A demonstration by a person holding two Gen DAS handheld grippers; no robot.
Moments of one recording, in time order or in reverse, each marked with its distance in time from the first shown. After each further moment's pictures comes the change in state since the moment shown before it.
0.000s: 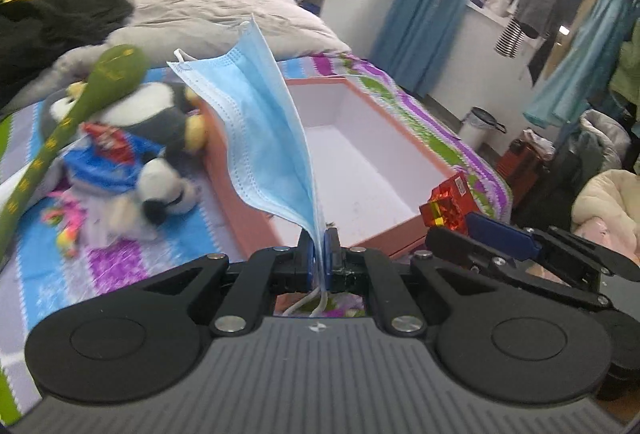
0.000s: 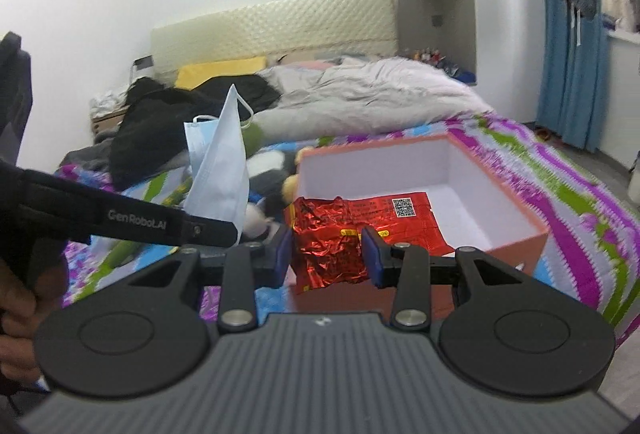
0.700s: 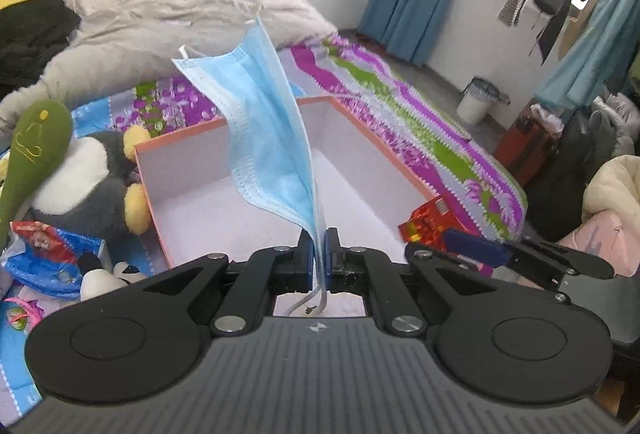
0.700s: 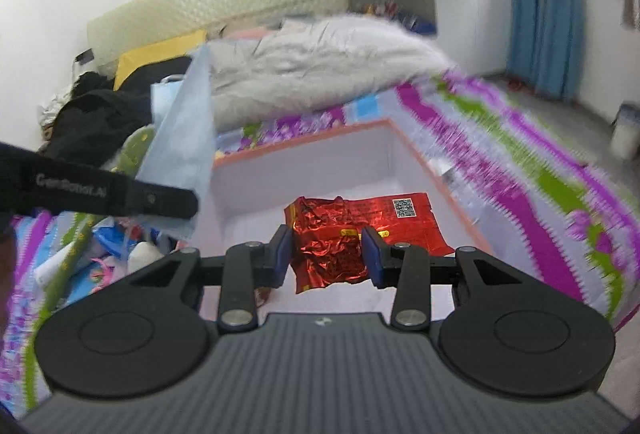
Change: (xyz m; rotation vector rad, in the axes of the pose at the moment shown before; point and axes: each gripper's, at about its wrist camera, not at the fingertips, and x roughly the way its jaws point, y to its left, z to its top) left arm 0.145 -0.024 0.139 0.057 0.137 0.010; right arm 0.130 -0.101 0.057 0.144 0.209 -0.025
